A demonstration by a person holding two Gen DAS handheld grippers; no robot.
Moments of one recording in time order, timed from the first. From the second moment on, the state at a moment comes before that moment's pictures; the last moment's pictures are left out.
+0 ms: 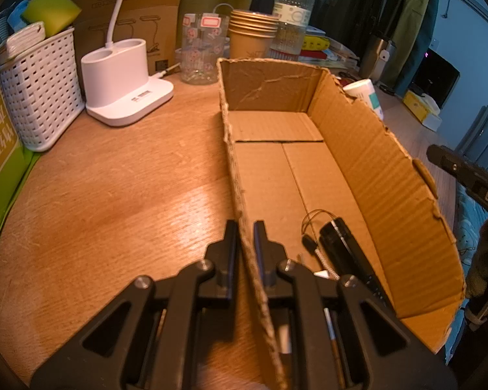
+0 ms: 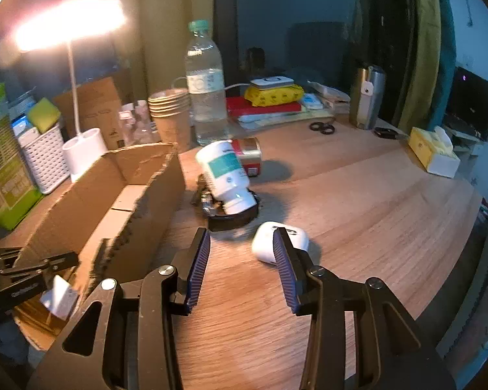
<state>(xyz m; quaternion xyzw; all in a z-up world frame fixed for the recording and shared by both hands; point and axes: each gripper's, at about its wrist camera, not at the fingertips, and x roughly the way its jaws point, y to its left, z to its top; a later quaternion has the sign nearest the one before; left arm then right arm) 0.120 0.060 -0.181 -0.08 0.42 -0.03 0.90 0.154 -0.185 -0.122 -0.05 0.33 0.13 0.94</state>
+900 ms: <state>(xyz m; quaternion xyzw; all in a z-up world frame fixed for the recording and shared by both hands) 0.120 0.060 -0.181 -0.08 0.42 -0.03 0.90 0.205 -0.200 -0.156 -0.04 0.38 0.09 0.92</state>
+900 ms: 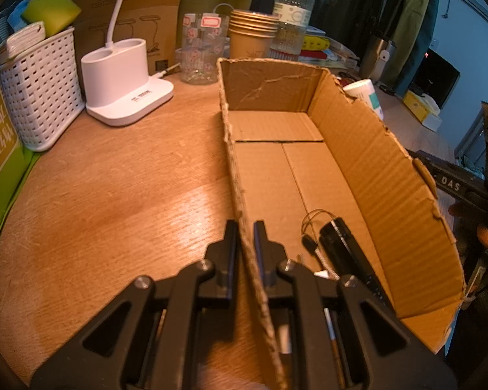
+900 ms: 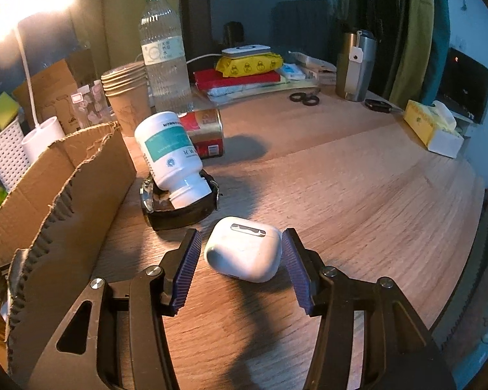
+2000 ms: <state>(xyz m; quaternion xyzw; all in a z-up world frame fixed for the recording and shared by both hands) 0.120 0.061 -0.181 -0.08 0.42 -0.03 0.90 0.219 -0.196 -0.170 -0.05 0.40 0.11 0.91</state>
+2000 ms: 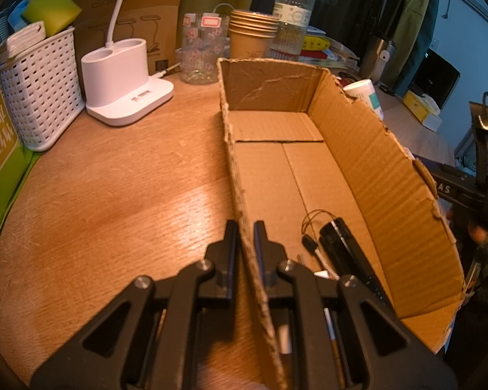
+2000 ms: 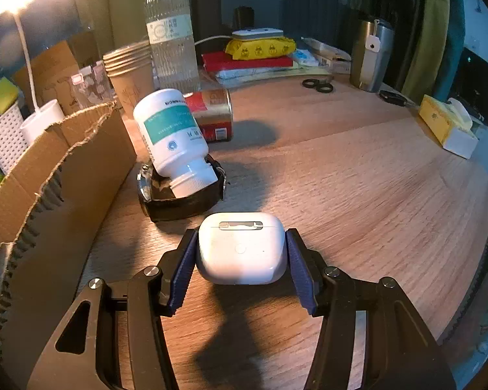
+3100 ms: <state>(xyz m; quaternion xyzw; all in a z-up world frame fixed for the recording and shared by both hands) 0.120 0.061 -0.181 -0.08 0.42 -0.03 0.90 0.152 -0.154 -0.097 -0.07 0.32 0.18 0.93</state>
